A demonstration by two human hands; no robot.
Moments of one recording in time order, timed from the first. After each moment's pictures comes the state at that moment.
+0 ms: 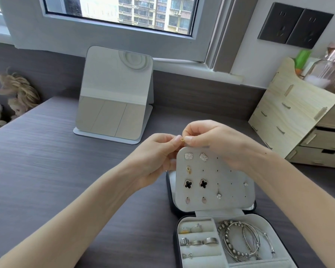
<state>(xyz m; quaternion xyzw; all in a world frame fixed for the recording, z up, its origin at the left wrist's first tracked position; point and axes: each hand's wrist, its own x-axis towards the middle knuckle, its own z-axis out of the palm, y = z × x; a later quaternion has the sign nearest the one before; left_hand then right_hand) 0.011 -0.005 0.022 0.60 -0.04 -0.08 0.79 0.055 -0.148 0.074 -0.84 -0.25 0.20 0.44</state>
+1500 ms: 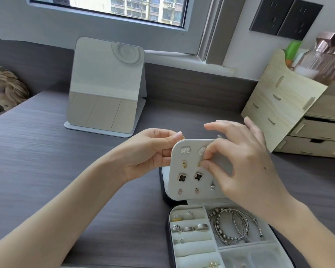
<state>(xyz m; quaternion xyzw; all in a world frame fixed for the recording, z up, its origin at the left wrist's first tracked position) 0.005 -0.003 0.026 0.56 -0.09 -0.18 0.80 0.006 -0.201 0.035 -0.87 -0.36 -0.29 0.17</state>
